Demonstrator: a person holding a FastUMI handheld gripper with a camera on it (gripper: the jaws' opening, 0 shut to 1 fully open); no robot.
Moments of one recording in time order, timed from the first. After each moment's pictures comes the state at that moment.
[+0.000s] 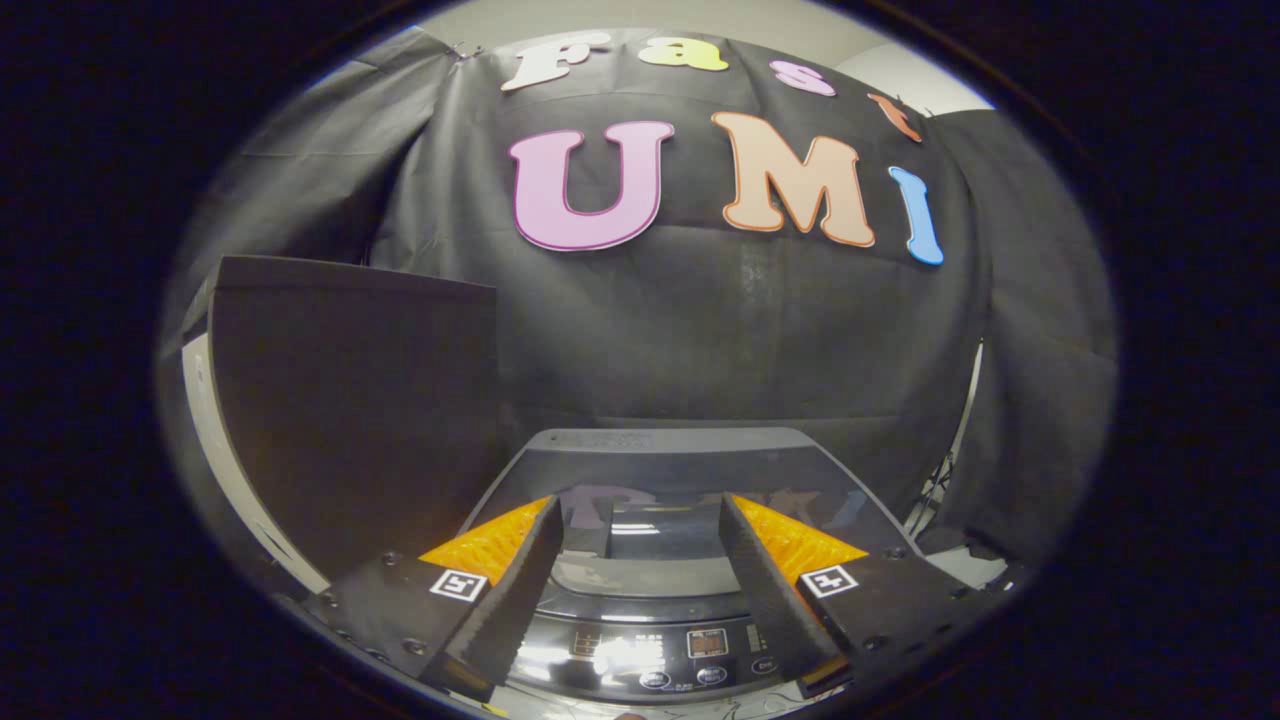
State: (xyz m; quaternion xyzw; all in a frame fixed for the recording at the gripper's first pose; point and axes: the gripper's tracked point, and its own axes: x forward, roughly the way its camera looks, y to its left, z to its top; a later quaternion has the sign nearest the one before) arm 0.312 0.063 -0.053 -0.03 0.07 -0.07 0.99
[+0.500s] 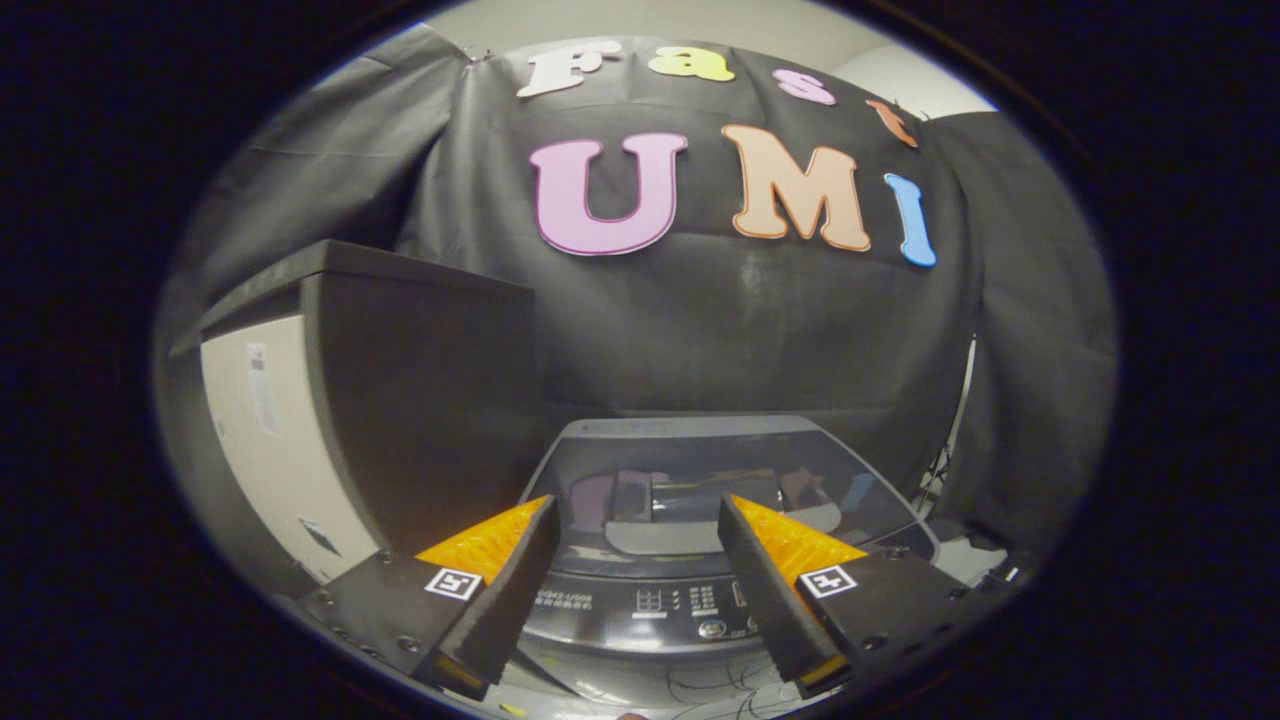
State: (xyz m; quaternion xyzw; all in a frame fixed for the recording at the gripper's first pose) arm 0.254 0.107 -0.056 -0.03 0.07 -0.06 1.00
